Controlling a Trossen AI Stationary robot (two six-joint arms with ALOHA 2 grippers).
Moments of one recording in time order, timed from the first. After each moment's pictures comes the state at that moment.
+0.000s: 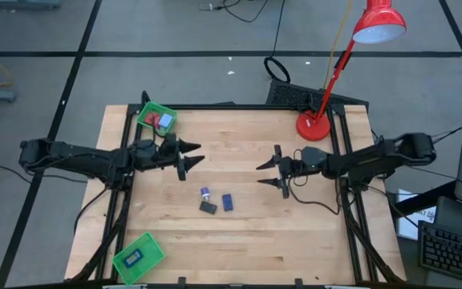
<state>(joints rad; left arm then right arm) 0.07 0.94 0.38 0.44 -0.19 -0.35 -0.05 1.30 0.37 0.81 -0.19 -0.04</state>
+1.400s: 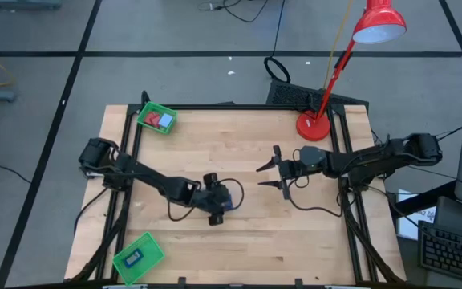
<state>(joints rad) -0.29 1.76 0.99 -0.10 -0.33 -0.27 -0.02 1.21 0.45 0.57 -0.18 -0.17</state>
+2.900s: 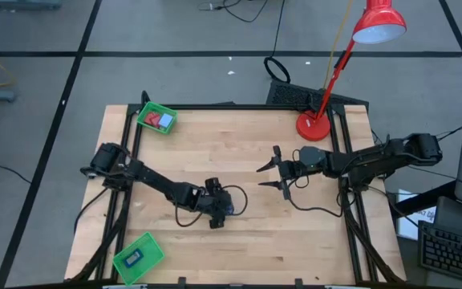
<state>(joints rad) -0.30 1.88 0.99 -0.05 -0.33 -0.27 -0.02 1.21 0.45 0.56 -0.18 -0.17</state>
